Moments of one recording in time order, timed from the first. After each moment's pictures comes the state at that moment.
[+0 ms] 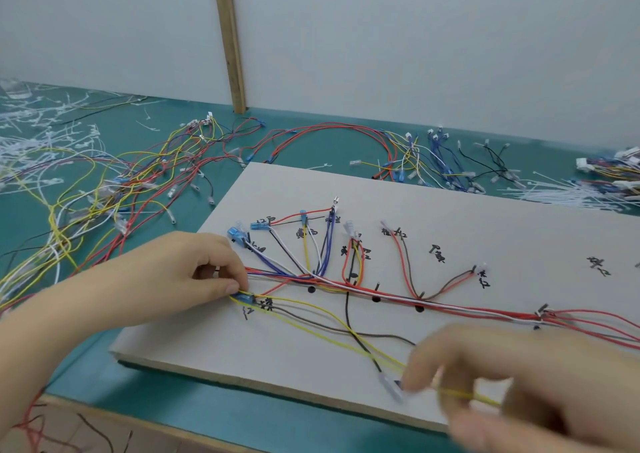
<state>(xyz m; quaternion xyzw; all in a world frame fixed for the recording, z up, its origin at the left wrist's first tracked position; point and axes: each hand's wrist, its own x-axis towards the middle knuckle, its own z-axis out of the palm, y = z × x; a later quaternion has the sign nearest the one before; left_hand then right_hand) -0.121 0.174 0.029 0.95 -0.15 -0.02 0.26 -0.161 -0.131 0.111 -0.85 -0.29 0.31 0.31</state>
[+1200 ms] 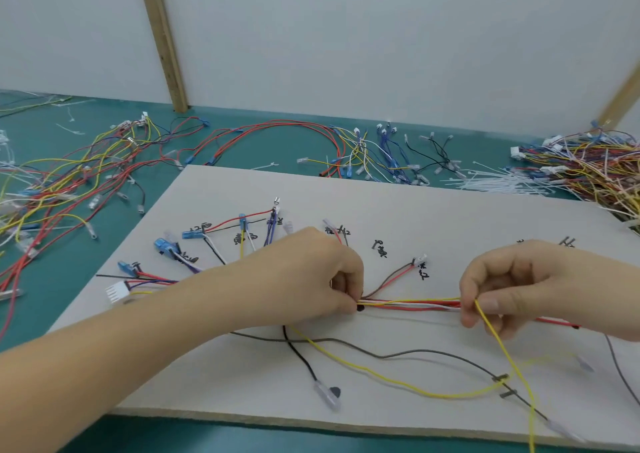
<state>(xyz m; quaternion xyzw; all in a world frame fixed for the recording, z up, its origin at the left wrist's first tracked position) -0.070 0.019 0.041 0.93 -0.29 -0.06 0.23 -0.053 -0.254 0.057 -0.79 -0.21 0.35 0.46</state>
